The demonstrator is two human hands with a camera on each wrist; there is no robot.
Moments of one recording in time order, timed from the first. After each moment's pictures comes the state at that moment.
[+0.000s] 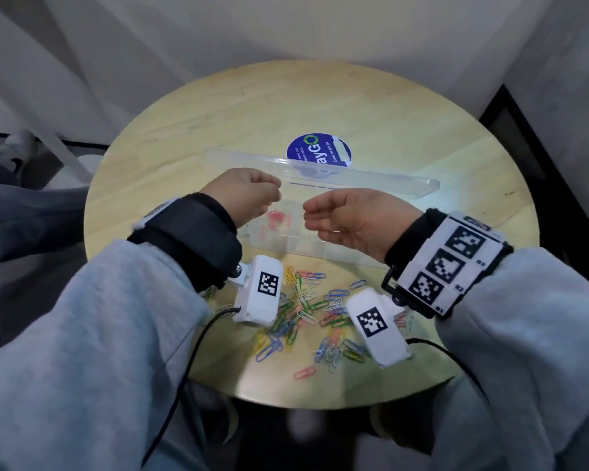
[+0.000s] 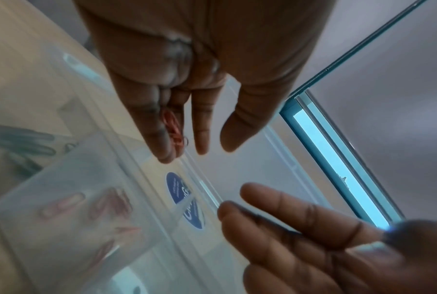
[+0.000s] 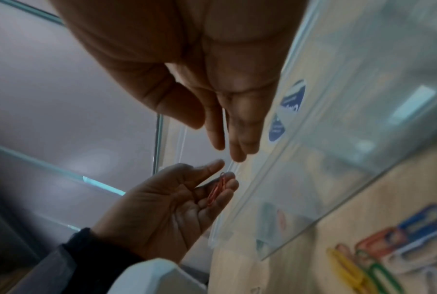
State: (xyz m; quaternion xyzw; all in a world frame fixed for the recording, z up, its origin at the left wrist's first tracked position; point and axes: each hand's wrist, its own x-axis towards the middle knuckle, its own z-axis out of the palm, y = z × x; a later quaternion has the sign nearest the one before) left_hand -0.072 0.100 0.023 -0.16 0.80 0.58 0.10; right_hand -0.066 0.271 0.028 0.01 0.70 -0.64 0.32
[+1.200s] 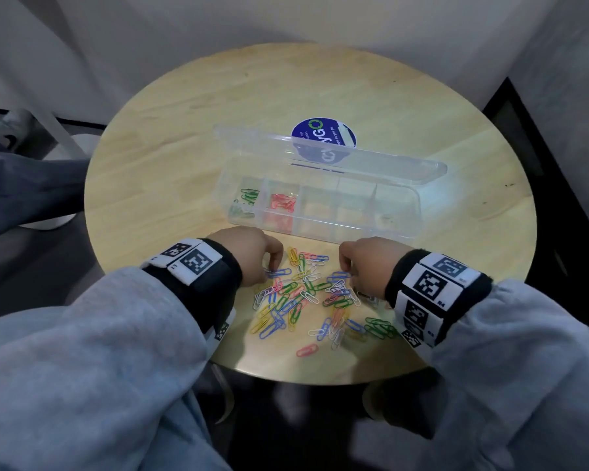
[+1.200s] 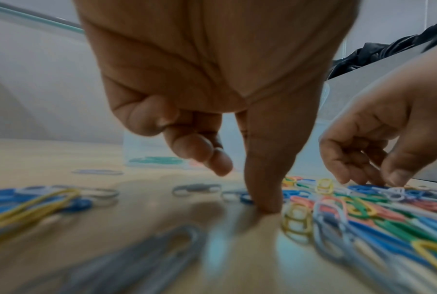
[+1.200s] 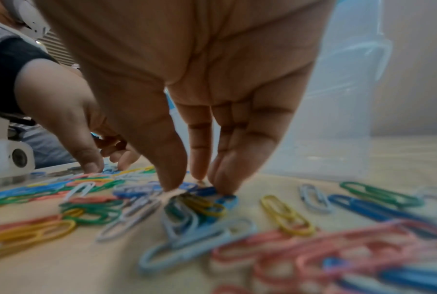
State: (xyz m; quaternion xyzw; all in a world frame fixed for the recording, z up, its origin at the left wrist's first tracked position) left_hand -0.012 0.095 -0.013 0.07 0.96 0.05 0.26; right_hand -0.032 0.287 -0.017 -0.21 0.93 0.05 0.29
